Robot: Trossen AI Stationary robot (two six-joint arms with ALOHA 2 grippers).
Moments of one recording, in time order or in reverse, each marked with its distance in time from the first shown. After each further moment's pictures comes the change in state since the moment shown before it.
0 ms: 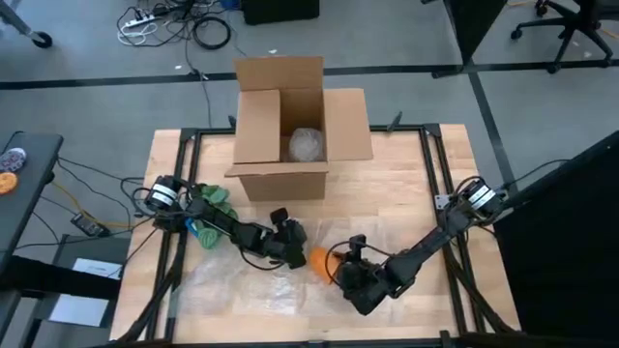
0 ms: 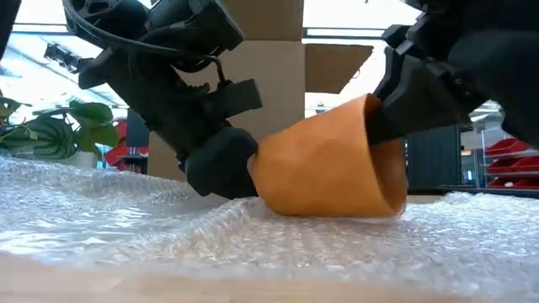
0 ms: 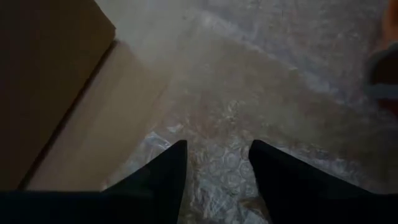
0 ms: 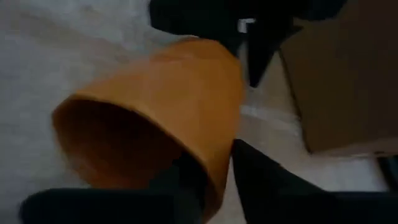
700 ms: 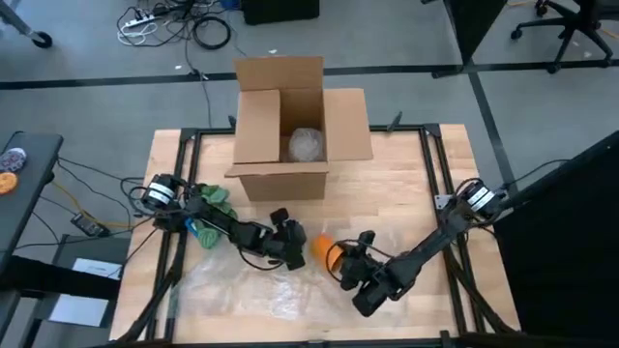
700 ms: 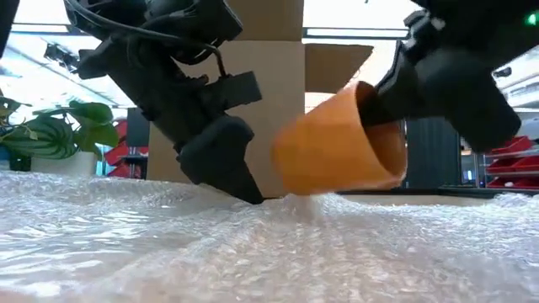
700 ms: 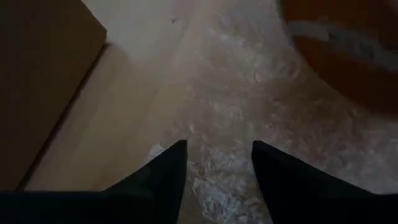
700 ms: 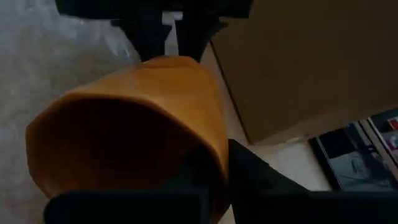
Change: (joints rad) left arm 0.002 -0.038 0.003 -0.024 0.038 0.010; right arm 0.015 0.032 0.001 -0.075 0.222 0.124
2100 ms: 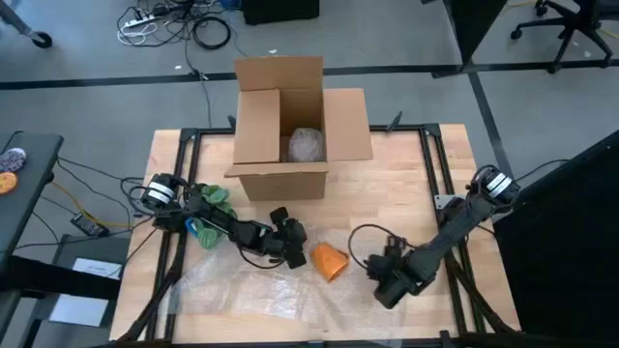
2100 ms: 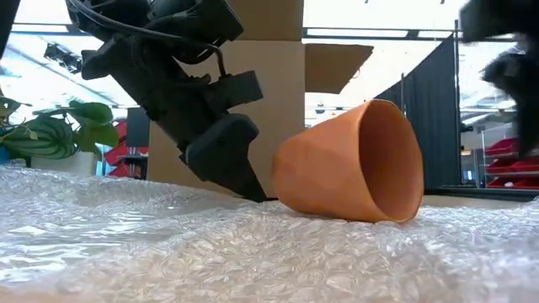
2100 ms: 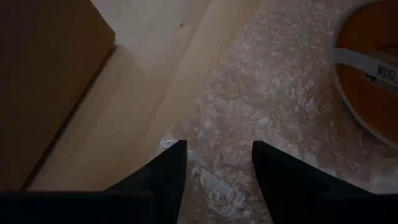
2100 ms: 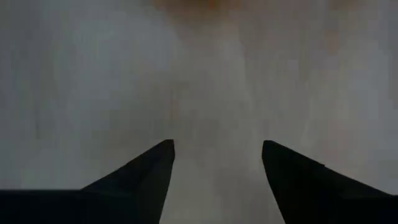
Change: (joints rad) left arm 0.009 -0.002 -0.002 0.012 -0.009 -0.009; right arm 0.066 -0.199 0.001 -0.560 -0.921 0.602
